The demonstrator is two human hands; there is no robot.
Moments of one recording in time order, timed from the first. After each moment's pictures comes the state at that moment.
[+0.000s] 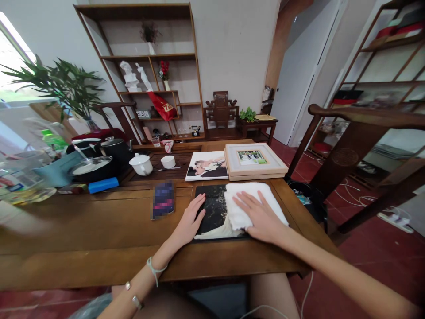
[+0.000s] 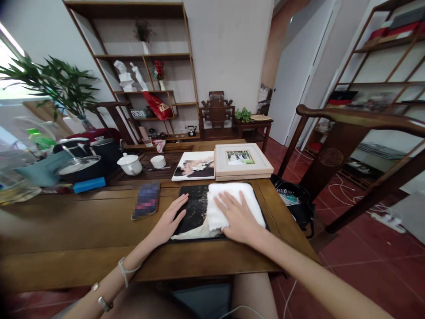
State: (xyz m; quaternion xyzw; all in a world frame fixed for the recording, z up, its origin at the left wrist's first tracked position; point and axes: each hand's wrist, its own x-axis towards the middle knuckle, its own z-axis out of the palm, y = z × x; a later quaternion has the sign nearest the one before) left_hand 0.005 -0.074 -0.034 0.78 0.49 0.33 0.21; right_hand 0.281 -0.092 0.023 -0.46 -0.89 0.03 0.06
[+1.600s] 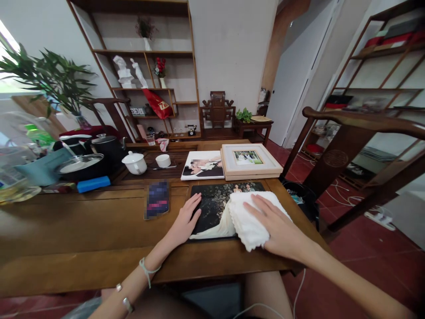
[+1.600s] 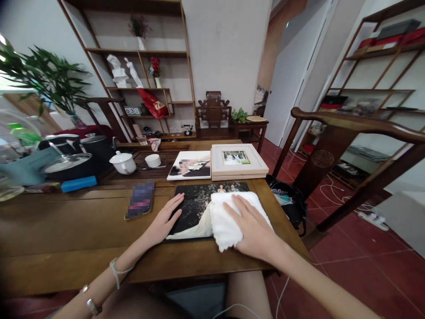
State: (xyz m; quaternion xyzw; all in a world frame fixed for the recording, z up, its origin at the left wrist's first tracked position) left_hand 0.005 -0.074 -0.033 0.78 0.49 0.34 0.20; right_hand 0.323 -0.127 0.024 -0.47 -0.88 0.02 0.10
